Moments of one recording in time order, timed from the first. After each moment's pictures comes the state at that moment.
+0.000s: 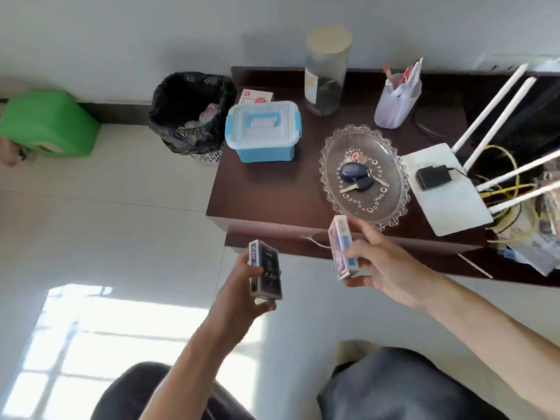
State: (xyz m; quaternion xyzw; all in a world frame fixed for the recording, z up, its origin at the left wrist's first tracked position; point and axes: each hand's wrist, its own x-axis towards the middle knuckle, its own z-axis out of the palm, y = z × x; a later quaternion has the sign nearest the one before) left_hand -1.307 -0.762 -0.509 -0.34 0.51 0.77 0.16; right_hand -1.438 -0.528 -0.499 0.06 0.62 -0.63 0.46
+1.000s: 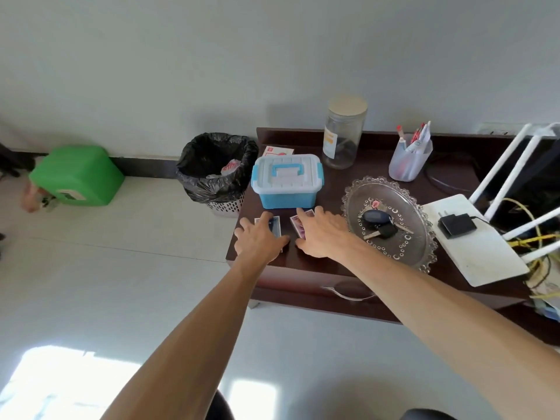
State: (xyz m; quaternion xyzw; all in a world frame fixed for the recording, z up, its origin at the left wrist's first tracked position) left_hand -1.478 -0.837 -0.576 -0.30 0.92 0.21 0.10; right_hand -1.539 -0.700 -0.560 -0.28 0.95 0.01 0.15
